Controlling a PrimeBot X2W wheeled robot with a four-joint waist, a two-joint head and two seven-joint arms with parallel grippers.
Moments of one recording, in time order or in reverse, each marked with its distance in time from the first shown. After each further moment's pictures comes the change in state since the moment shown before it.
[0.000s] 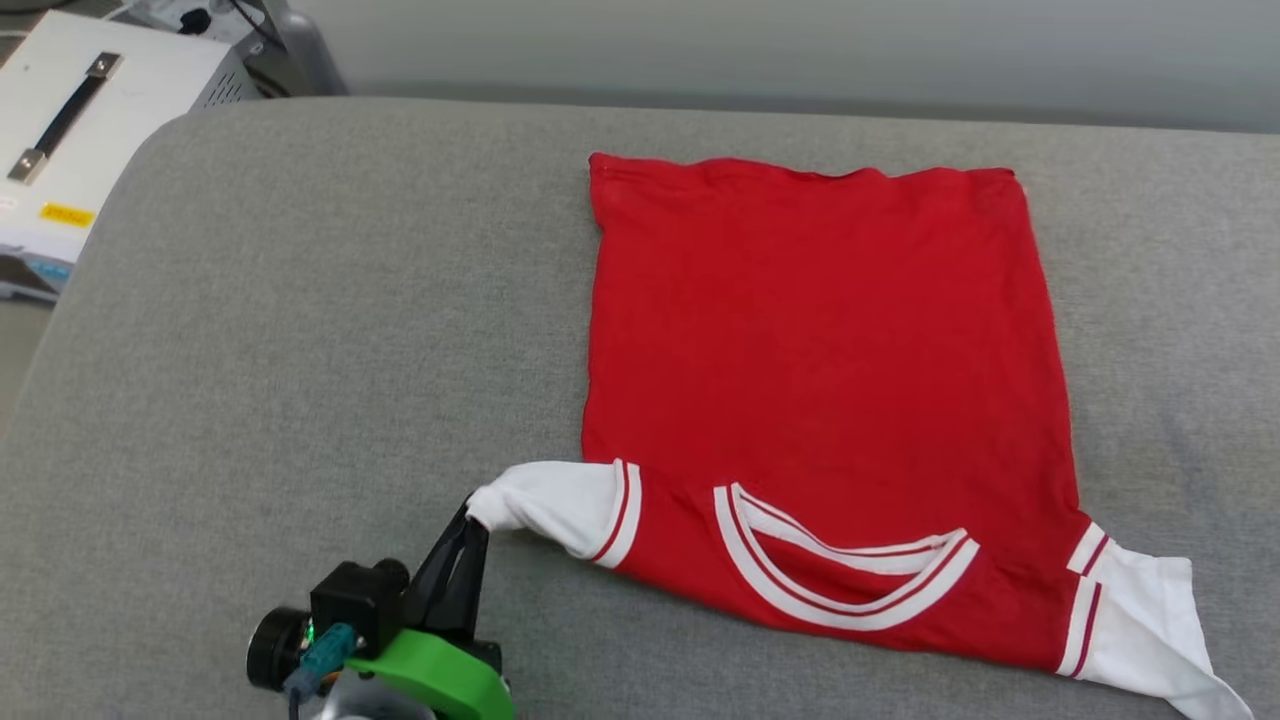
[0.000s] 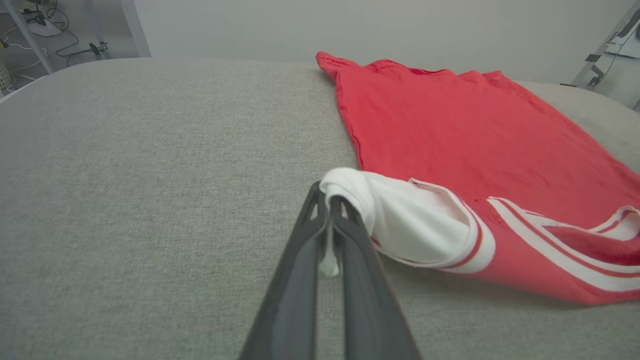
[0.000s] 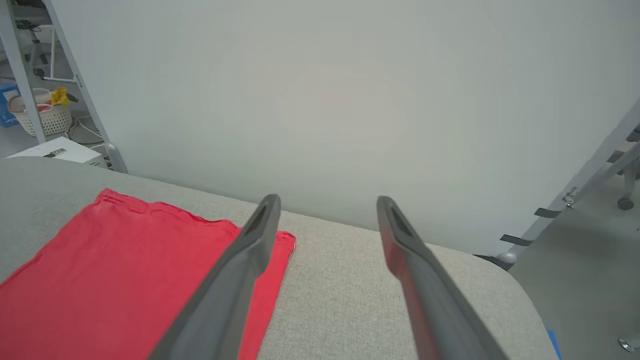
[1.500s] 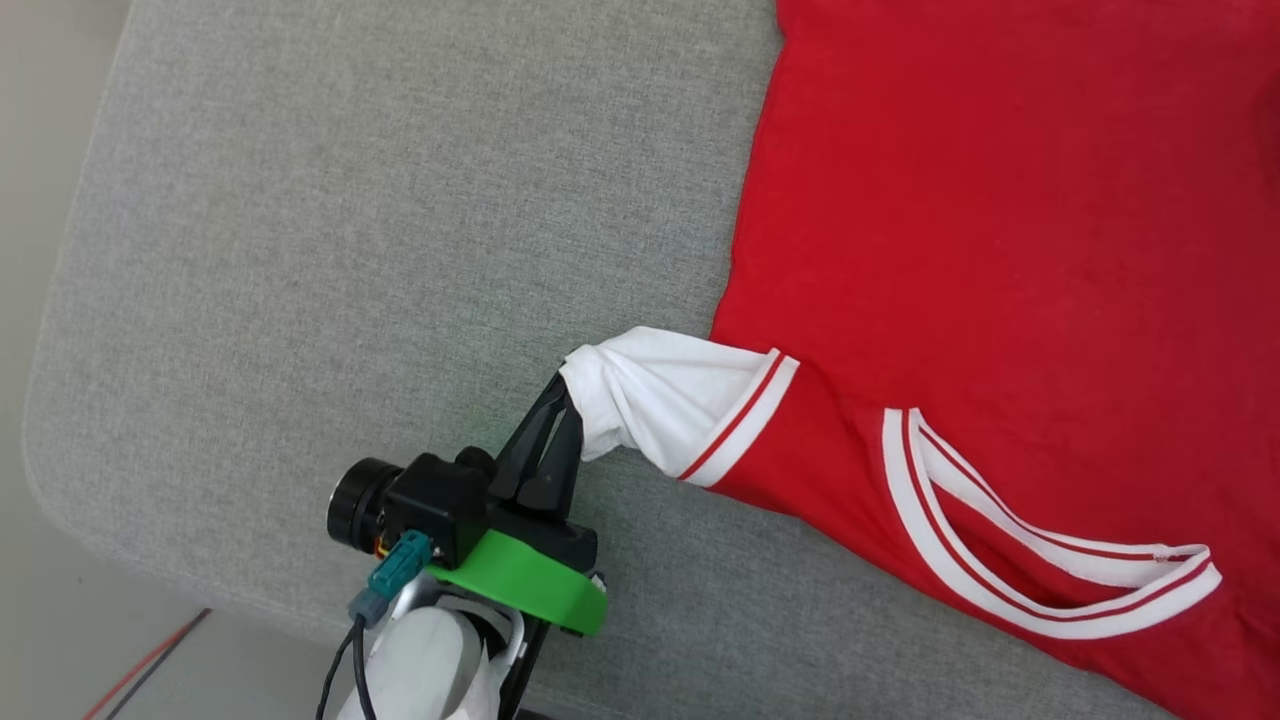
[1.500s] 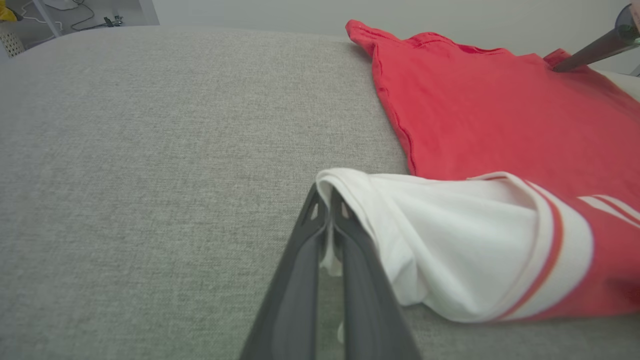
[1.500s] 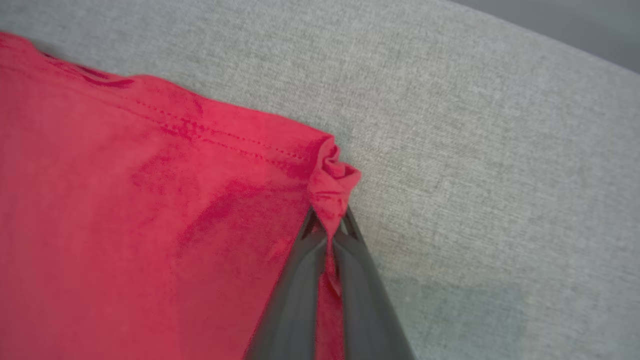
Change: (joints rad) left arm -0.169 -0.158 0.002 -0.110 0.147 -0.088 0.000; right arm -0.779 -0.052 0.379 0.658 0.080 0.000 0.678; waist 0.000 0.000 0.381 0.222
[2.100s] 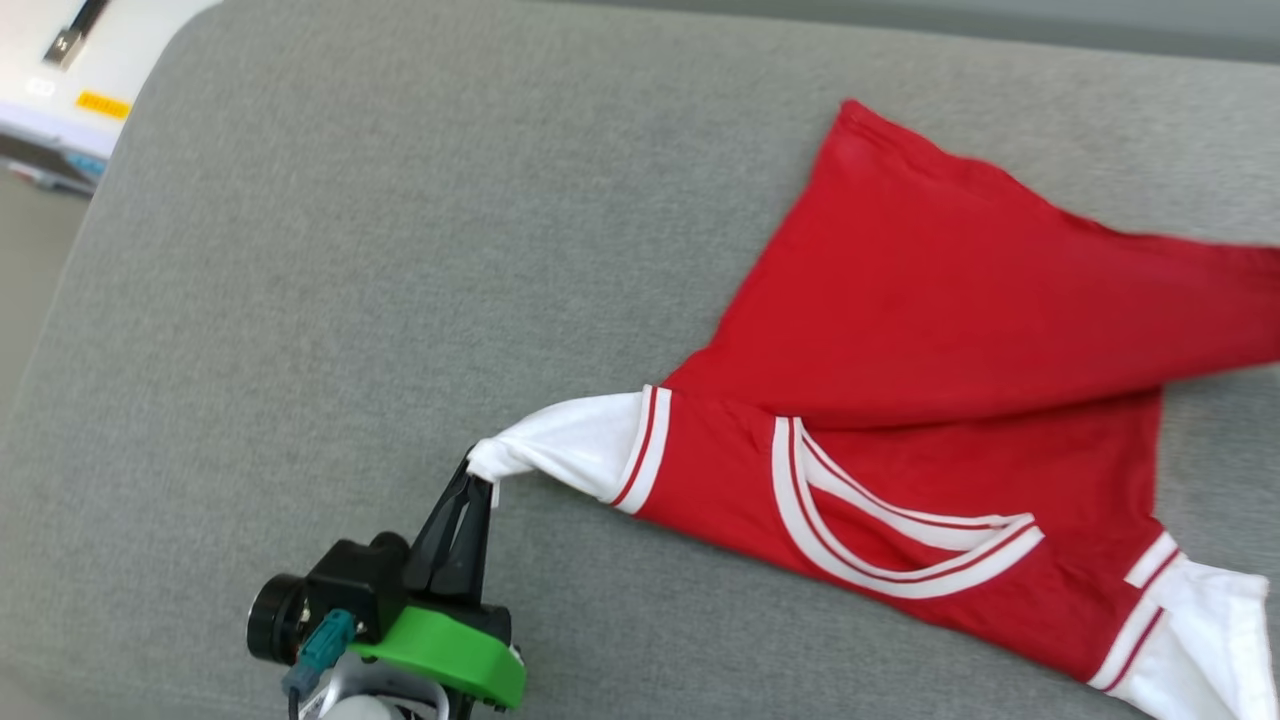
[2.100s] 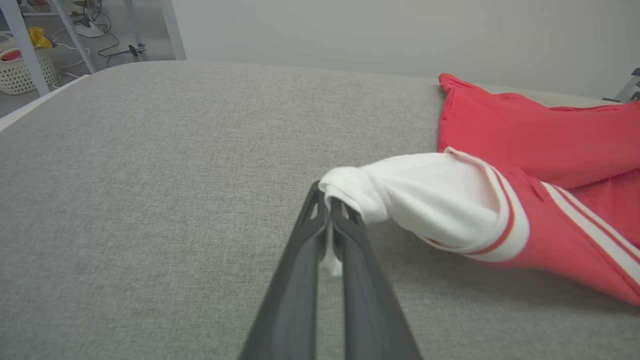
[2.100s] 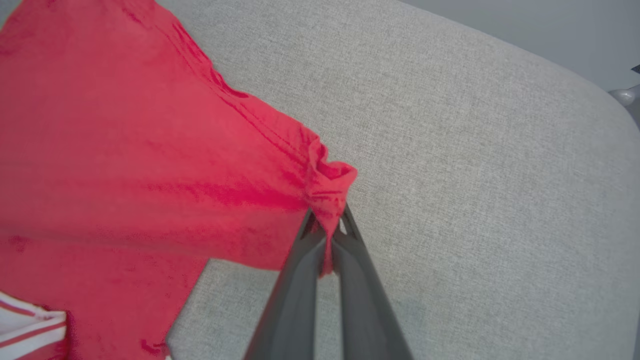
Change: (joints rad) left arm 0.159 0.025 0.130 0.033 0.010 0.017 0.000; right arm 0.548 -0.269 0.068 -0.358 0.258 0.000 -0.335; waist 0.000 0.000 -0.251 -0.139
